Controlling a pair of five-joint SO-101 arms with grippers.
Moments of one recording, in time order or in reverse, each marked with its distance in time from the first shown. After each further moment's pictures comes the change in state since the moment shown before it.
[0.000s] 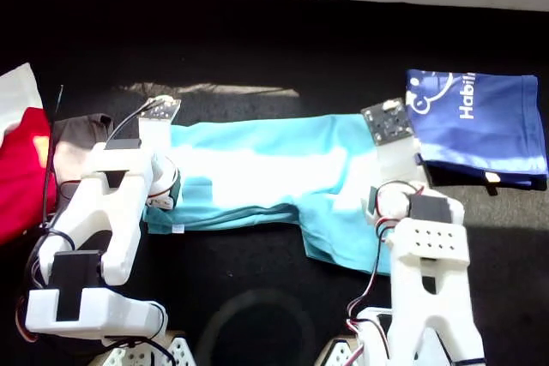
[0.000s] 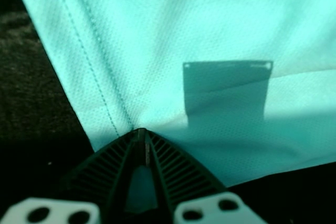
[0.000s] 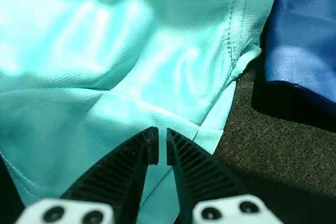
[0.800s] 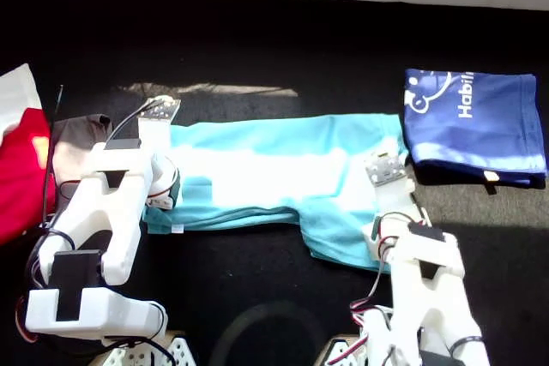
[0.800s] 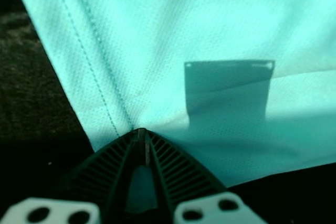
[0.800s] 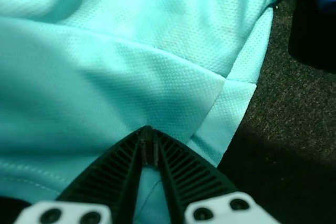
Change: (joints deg) left arm 0.0 0.0 0.0 -0.1 0.0; right arm 12.6 11.7 12.6 -15.0 10.5
